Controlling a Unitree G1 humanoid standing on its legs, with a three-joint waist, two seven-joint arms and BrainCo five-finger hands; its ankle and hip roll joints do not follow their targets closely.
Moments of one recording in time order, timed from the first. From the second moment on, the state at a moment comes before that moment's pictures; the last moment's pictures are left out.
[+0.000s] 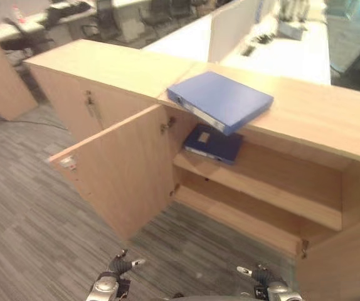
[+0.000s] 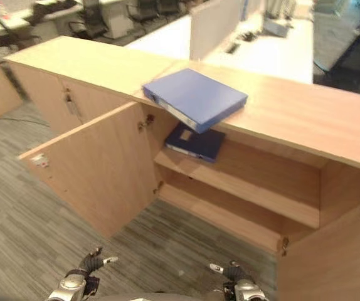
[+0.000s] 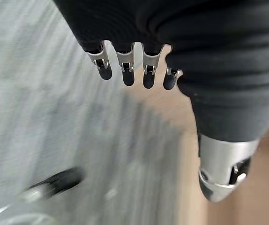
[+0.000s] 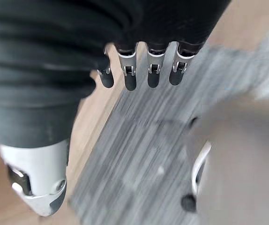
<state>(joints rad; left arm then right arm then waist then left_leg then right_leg) -0.05 0.26 -0.24 1.20 -0.19 -0.08 0.05 -0.12 -0.23 0.19 1.25 0.17 -0.01 -0.08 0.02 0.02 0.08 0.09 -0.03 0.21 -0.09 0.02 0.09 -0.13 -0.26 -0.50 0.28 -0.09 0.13</state>
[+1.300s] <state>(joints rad) -0.04 0.24 -0.28 0.98 -0.19 -0.08 0.03 -0.08 -0.31 0.18 1.27 0.18 -0.01 -0.09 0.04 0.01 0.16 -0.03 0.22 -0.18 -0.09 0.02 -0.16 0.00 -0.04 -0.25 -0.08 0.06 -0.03</state>
